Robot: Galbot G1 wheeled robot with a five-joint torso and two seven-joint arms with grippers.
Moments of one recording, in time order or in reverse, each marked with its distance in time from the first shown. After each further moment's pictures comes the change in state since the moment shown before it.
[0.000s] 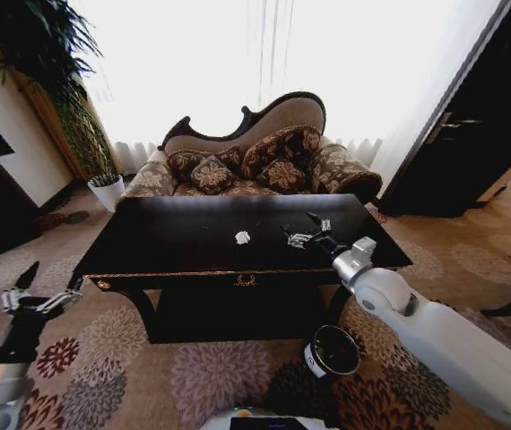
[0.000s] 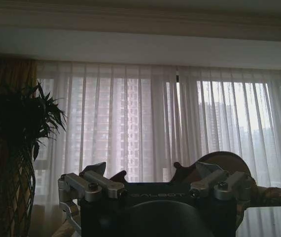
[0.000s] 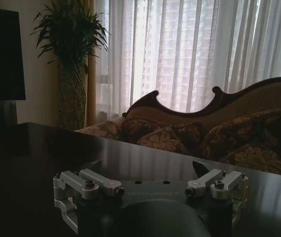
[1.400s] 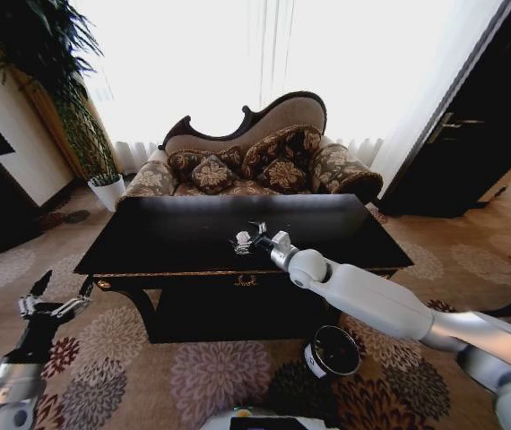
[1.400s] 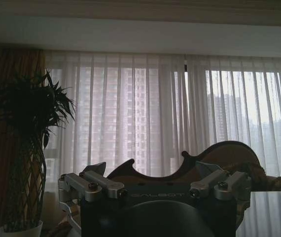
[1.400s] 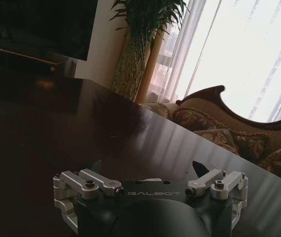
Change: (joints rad) left arm -0.027 -0.001 0.025 0.095 0.043 -0.034 0.005; right arm 0.465 0.272 -0.559 -0.321 -0.220 -0.013 -0.080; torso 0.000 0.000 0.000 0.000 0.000
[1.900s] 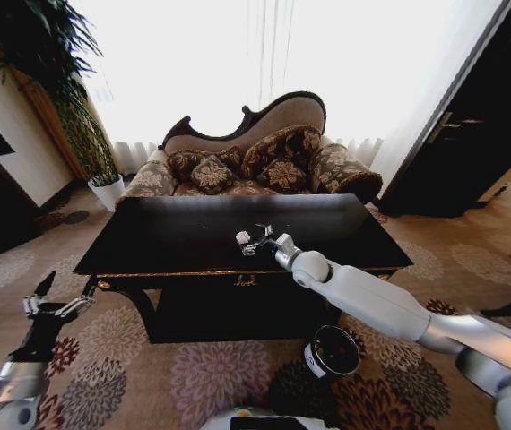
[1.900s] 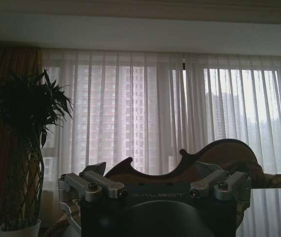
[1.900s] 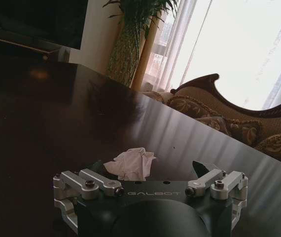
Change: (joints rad) left arm -0.003 -0.003 0.013 0.000 0.016 0.000 0.000; right arm -0.046 -0.018 0.033 -0.038 -0.016 0.008 -0.034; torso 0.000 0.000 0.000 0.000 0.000
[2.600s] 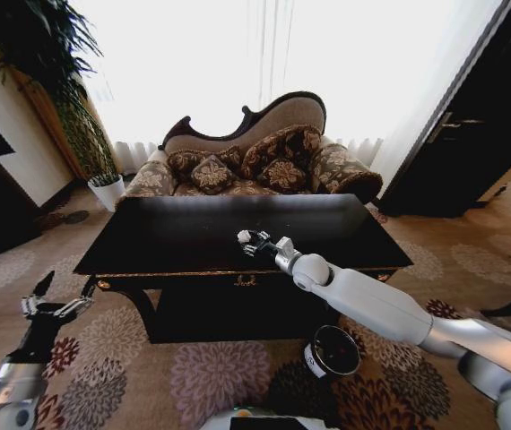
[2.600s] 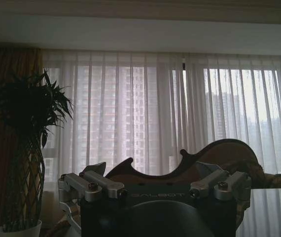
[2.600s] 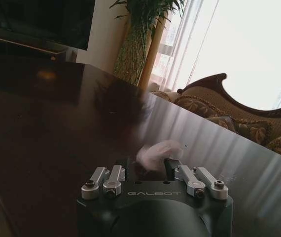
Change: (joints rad) left arm 0.011 0.000 -0.008 -0.009 -0.005 -0.002 0.000; right arm -0.022 0.003 0.005 0.011 -0.013 0.003 -0.016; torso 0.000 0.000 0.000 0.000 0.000
